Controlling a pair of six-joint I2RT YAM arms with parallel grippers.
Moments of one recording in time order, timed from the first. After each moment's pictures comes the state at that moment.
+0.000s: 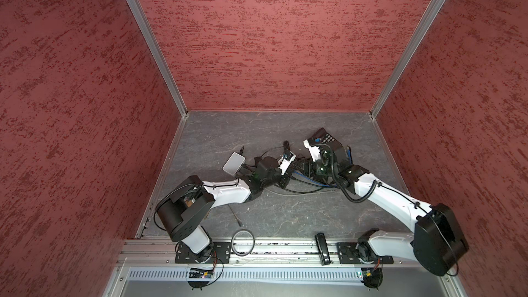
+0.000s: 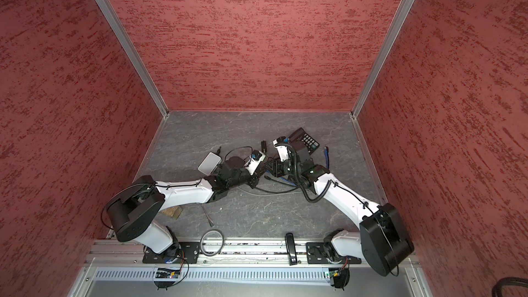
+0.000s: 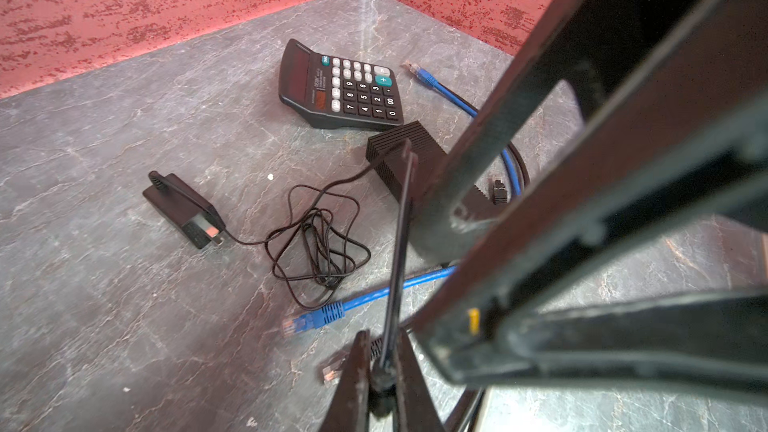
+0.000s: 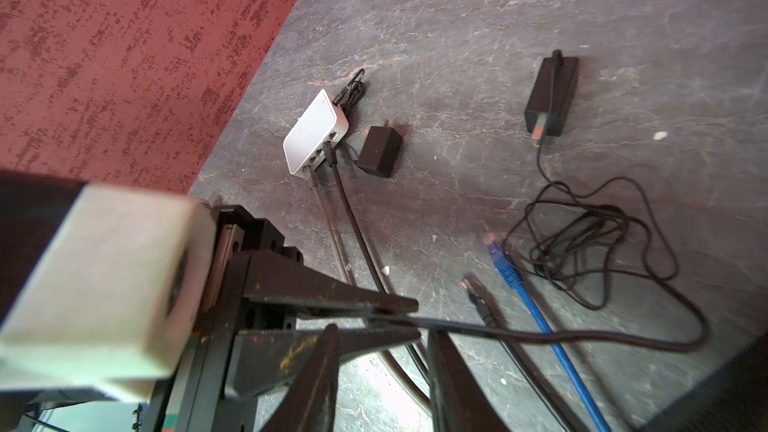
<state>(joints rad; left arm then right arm) -0.83 1.60 0.74 0.44 0.10 -0.07 0.51 1.30 0.79 -0.10 -0.43 0.42</state>
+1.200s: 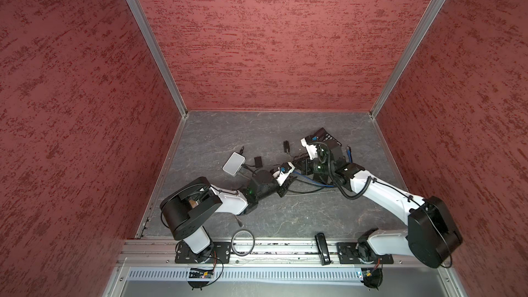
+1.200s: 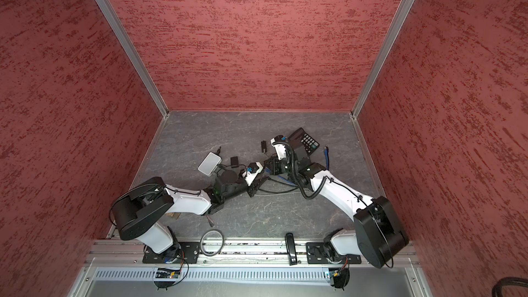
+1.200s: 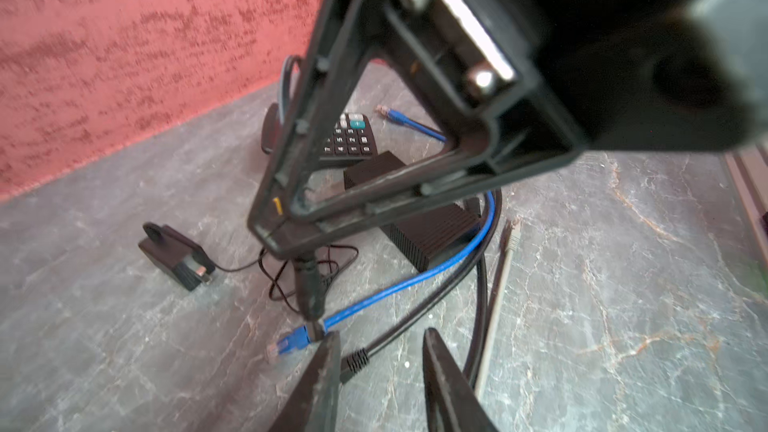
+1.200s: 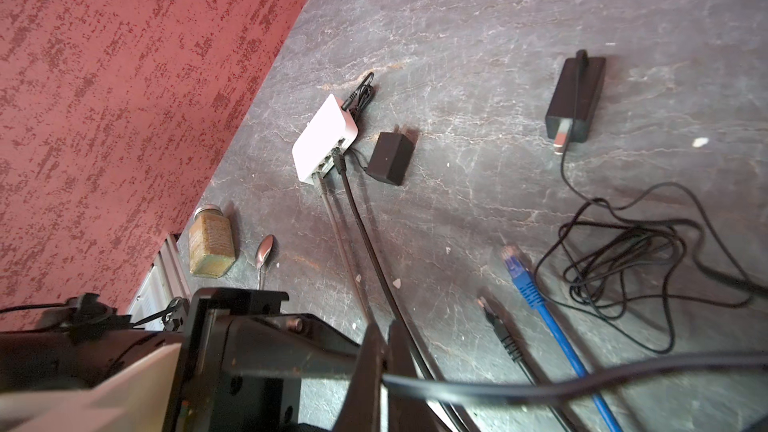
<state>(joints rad) -0.89 1.65 0.52 0.91 0.06 0.05 0.51 1.35 0.82 -0.07 -0.46 0.44</state>
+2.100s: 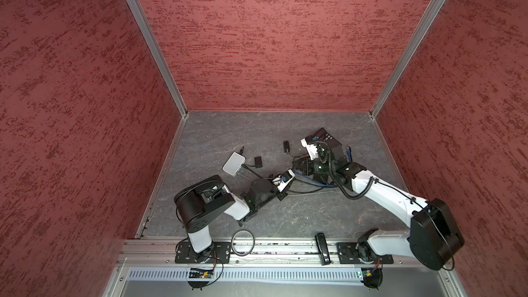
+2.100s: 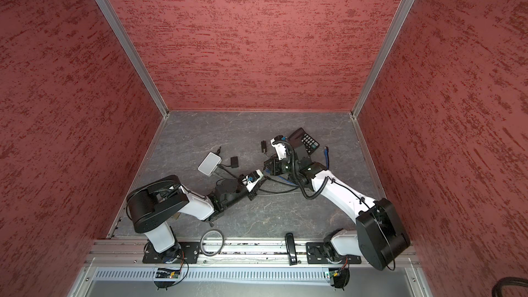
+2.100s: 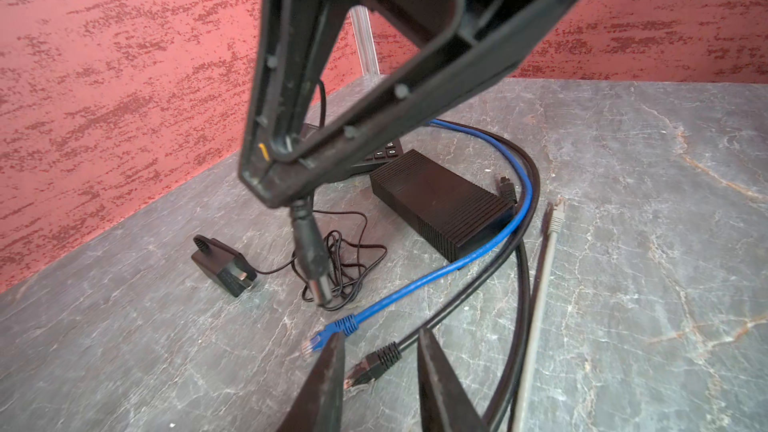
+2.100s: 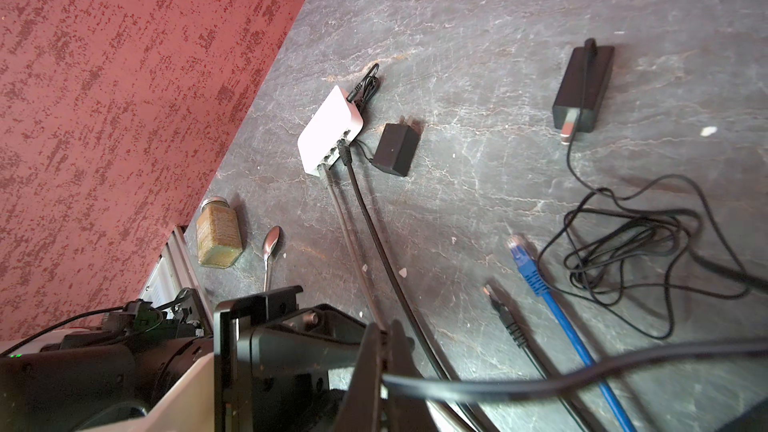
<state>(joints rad) -0.93 1.75 0.45 1.13 -0.08 0.18 0.51 1.33 0.83 -0.12 -0.47 0.43</state>
